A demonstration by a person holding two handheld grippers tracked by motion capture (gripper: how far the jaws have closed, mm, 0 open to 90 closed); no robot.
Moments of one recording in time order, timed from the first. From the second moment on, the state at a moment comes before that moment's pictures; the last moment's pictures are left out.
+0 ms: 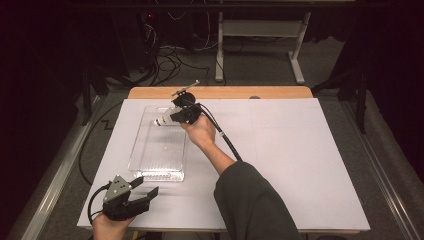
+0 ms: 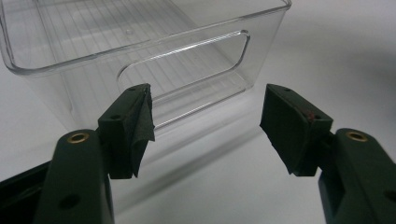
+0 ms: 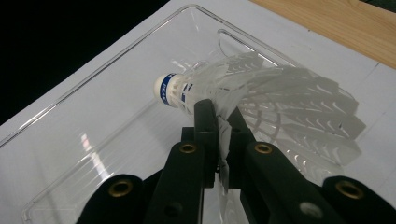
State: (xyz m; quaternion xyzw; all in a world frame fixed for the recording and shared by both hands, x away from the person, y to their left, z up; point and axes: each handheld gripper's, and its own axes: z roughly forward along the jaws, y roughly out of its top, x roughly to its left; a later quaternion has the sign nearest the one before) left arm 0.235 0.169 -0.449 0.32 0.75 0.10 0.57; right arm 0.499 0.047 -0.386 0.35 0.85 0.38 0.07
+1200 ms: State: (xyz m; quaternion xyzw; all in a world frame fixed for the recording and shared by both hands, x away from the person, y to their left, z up) left arm 0.233 0.169 -0.448 0.32 0.75 0.09 0.57; right arm 0.510 0.087 -0.413 0.36 0.86 0.34 0.05
